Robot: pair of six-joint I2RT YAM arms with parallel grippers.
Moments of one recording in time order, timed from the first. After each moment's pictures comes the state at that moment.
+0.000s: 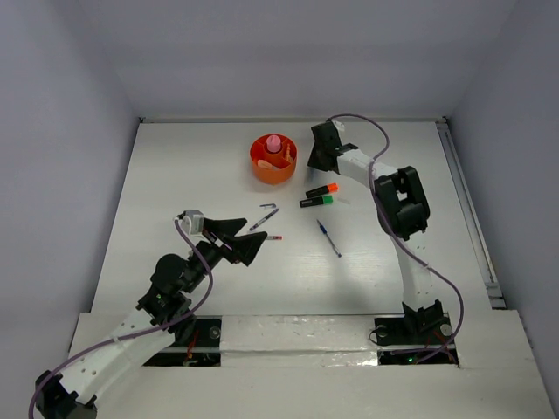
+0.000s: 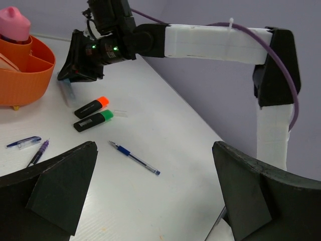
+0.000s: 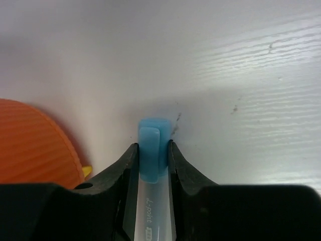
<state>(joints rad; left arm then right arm) -0.71 0.35 0.19 0.37 0.03 -0.58 0.43 2.35 1.88 -0.32 0.25 0.61</state>
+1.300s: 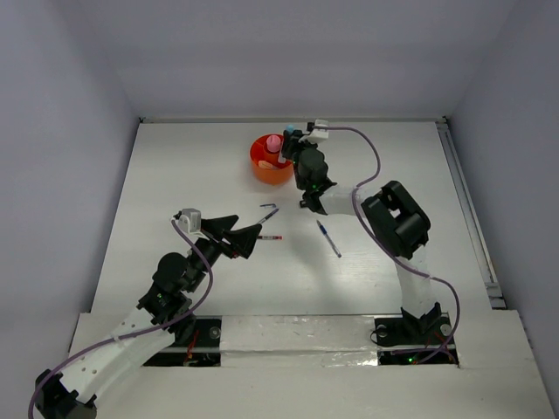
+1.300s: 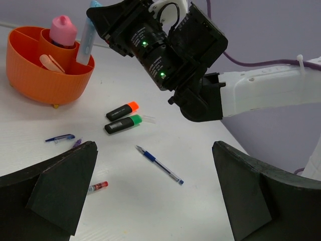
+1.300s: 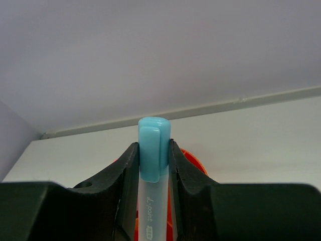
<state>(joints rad) -0.71 0.37 0.19 0.34 -0.11 -0.54 0.66 2.12 1.35 0.95 0.54 0.31</state>
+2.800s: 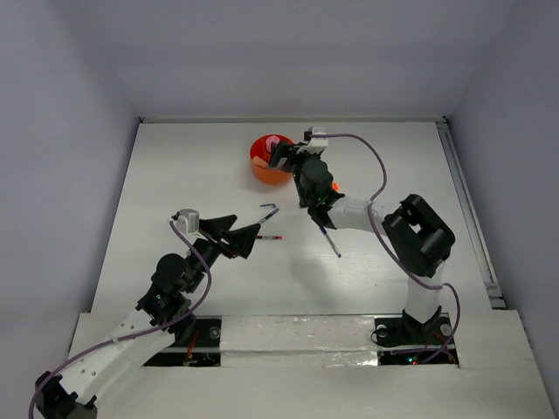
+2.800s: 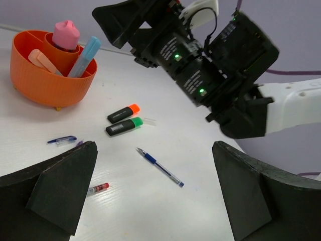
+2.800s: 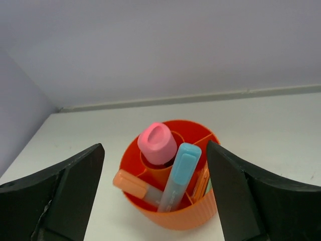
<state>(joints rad) -0.71 0.35 0.19 0.34 -0.12 -0.54 0.76 1.94 1.17 0.95 0.57 0.22</state>
